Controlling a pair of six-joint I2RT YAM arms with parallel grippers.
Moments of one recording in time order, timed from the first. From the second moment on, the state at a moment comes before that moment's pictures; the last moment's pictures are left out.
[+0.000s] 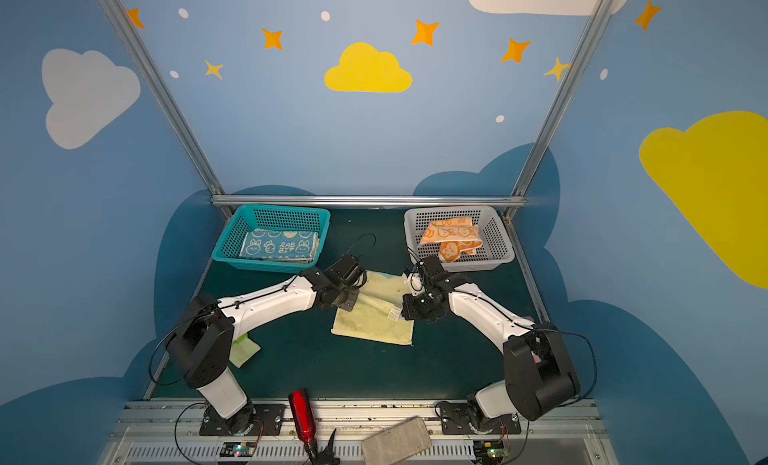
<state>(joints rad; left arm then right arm) -0.75 1.72 1.20 -0.64 -0.28 -0.34 0.49 1.44 0.90 -0.67 -0.38 0.27</state>
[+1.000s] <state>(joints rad) -0.82 1.67 1.02 -0.68 -0.40 -0.46 0.56 1.32 0.71 -0.71 -0.32 0.38</state>
